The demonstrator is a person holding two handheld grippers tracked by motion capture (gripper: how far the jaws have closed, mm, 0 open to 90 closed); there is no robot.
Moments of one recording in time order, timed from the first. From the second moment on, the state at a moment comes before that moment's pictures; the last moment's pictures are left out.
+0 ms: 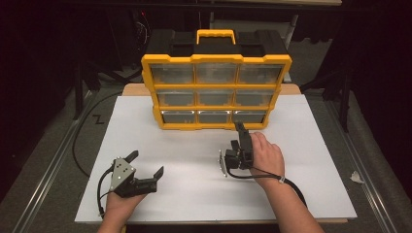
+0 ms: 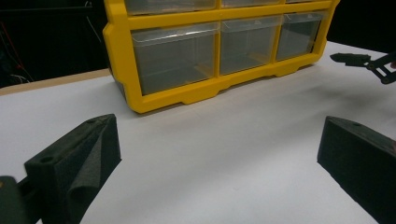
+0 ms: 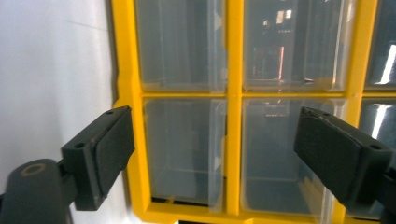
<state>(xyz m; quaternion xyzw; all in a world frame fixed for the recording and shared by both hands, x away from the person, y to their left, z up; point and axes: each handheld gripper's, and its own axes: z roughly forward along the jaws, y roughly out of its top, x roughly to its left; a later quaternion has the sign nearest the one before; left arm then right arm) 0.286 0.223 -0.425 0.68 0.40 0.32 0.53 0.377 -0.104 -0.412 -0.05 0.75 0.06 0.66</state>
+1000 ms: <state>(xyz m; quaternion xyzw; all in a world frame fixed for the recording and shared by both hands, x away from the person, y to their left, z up) 0.287 0.224 -0.425 0.67 0.40 0.32 0.54 0.408 -0.060 -0.348 -0.03 0.71 0.07 0.71</state>
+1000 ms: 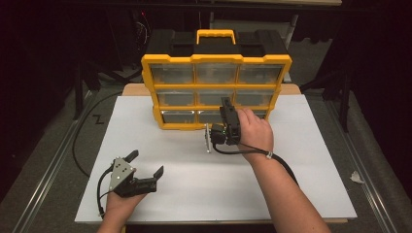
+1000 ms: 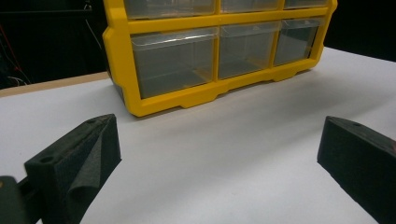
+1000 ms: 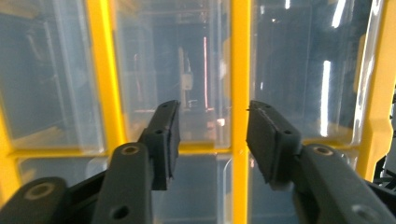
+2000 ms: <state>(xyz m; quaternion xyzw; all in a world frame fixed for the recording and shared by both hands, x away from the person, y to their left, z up) 0.287 0.226 -0.425 0.67 0.40 0.32 0.54 0.442 -0.037 -0.340 -0.04 0.69 0.05 0.72</state>
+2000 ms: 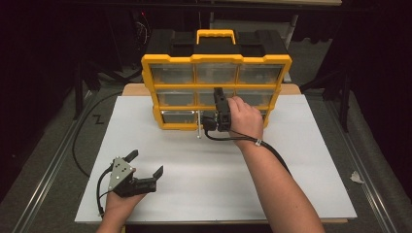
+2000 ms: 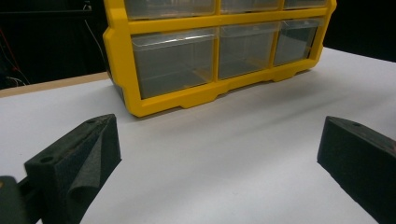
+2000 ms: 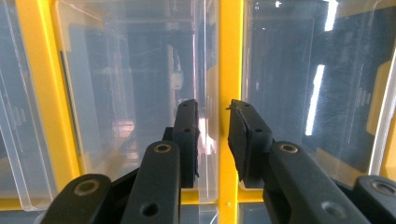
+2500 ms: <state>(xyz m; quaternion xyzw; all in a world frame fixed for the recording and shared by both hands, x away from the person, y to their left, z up) 0.287 0.226 -0.424 0.67 0.40 0.32 0.54 0.429 -0.038 -0.338 -0.04 0.70 0.04 0.71</state>
